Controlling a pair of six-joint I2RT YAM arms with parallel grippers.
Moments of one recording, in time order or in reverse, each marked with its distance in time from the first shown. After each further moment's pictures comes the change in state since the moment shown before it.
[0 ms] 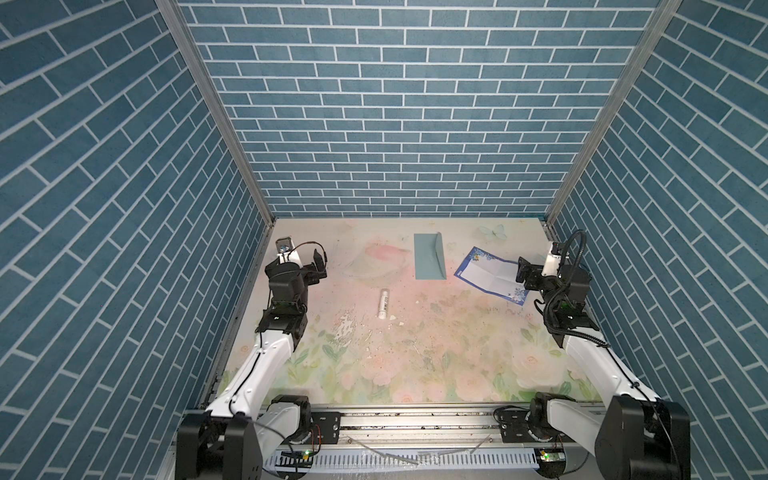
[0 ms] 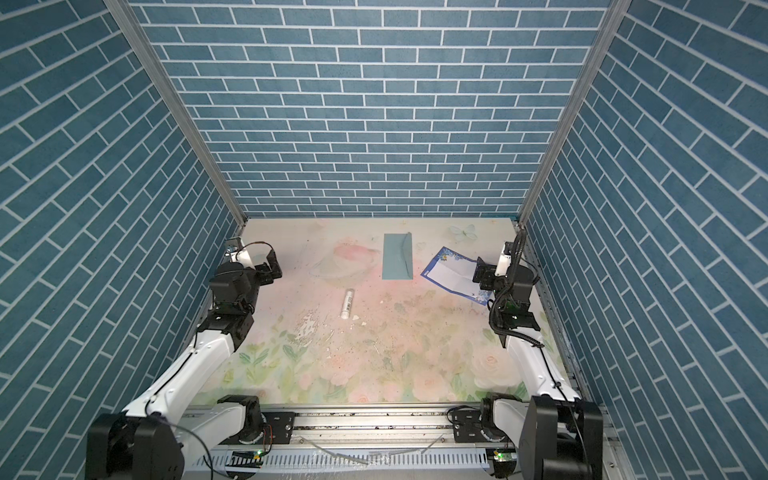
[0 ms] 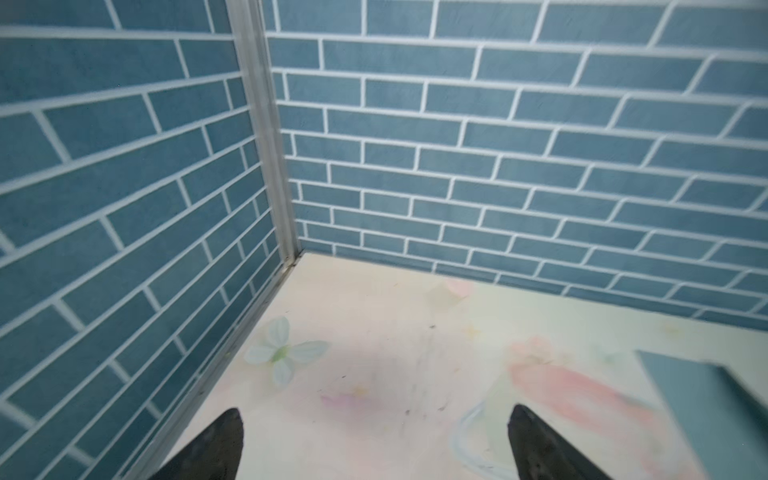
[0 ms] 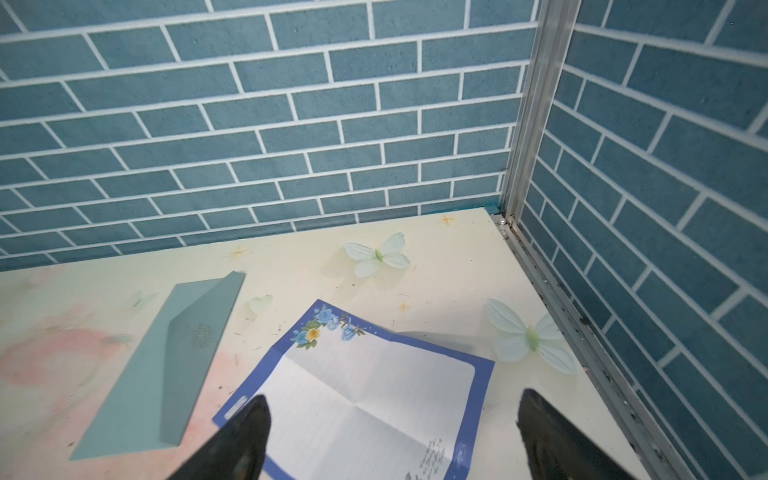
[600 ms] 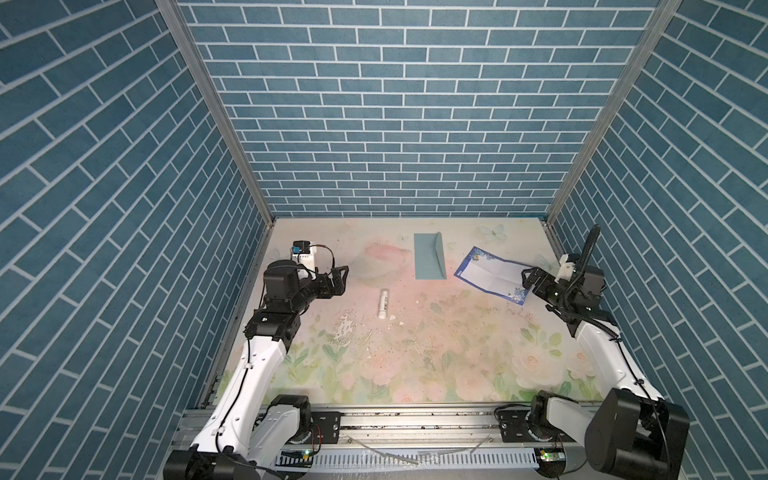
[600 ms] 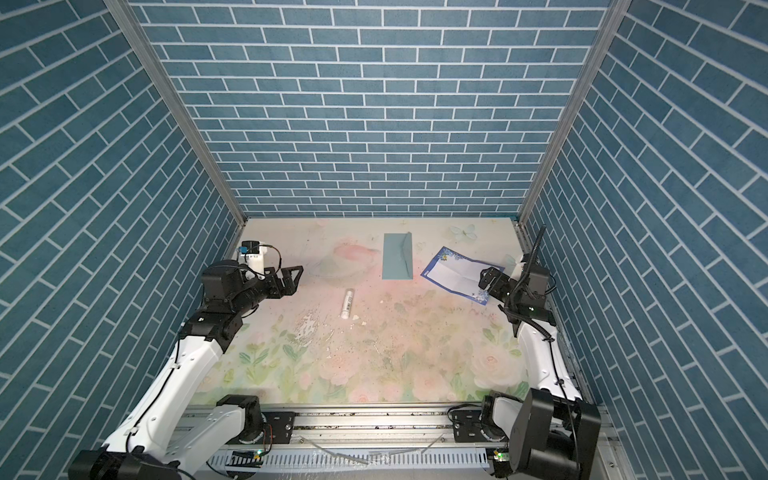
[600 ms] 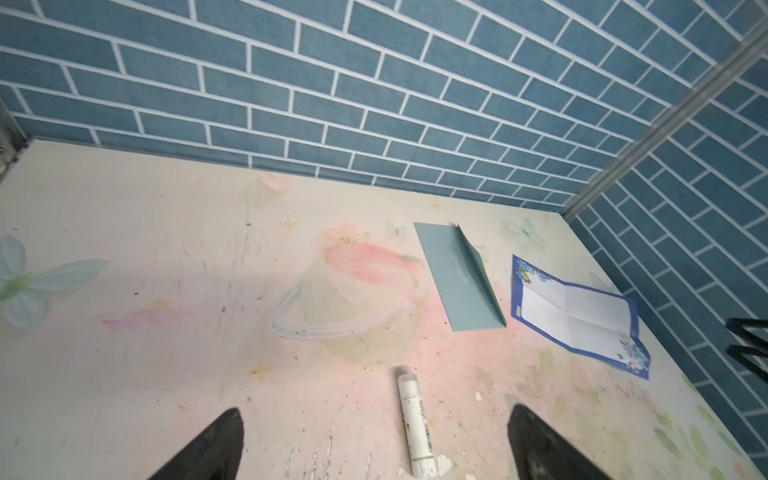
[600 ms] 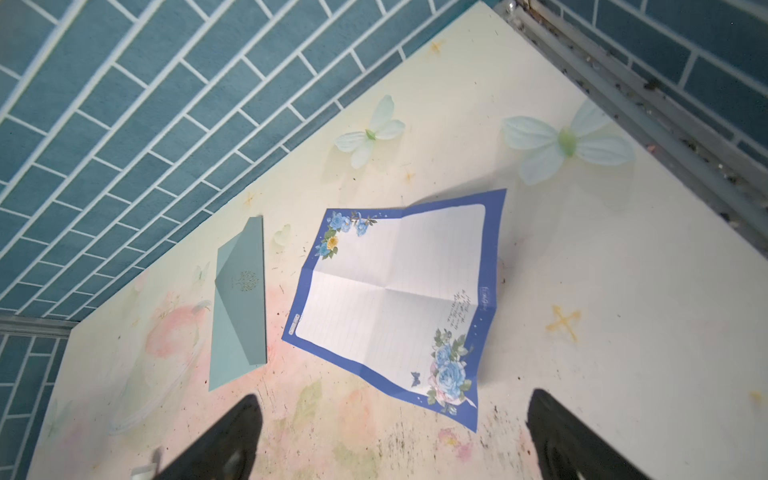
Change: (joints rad) left arm 0.000 -0.073 0.117 -0.440 0.544 -0.086; right arm -0.191 0.076 0.089 -0.387 -0.269 0.340
